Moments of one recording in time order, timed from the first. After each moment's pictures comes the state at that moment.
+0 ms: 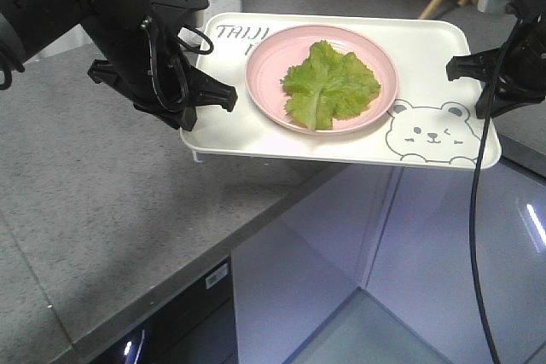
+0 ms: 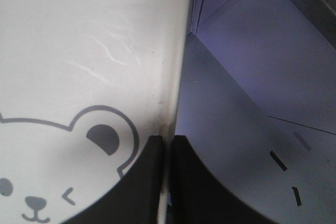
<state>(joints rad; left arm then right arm) -0.46 1.89 -1.94 0.01 1.31 -0.14 -0.03 1.80 -1.79 0.13 1.26 -0.07</state>
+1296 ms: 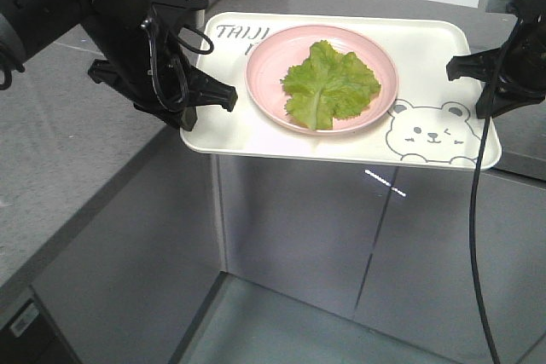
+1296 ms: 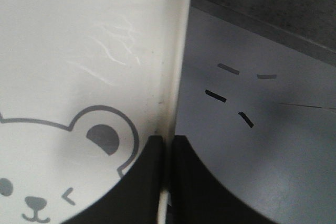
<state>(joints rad) -0.46 1.89 -1.94 0.01 1.31 -0.14 -0.03 1.80 -1.79 0.13 1.26 -0.07</state>
